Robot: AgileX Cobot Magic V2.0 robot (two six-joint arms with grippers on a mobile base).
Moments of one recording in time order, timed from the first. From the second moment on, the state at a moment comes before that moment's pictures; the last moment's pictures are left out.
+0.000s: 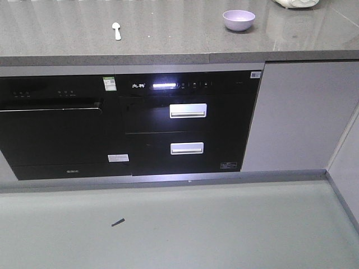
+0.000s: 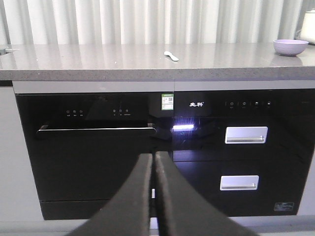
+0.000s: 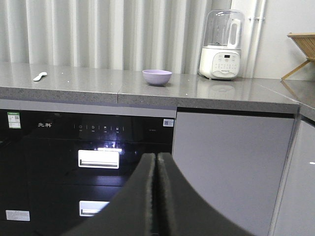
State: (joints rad) left arm 0.03 -0.01 0.02 0.13 0.15 -0.18; right arm 0.01 -0.01 0.03 -0.10 0.03 0.04
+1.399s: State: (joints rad) left arm 0.03 -0.01 0.02 0.13 0.15 -0.18; right arm 0.01 -0.01 0.03 -0.10 0.03 0.04
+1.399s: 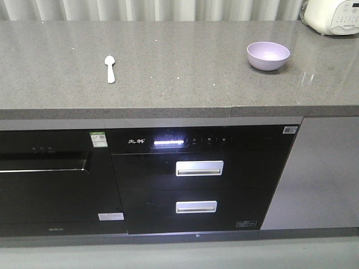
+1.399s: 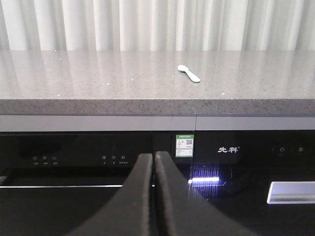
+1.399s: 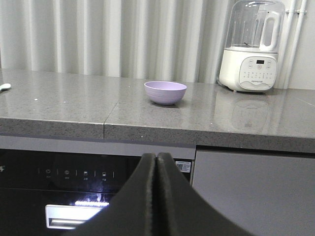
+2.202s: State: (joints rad) left arm 0.03 -0.01 0.02 0.13 0.15 -0.18; right arm 0.01 -0.01 0.03 -0.10 0.03 0.04
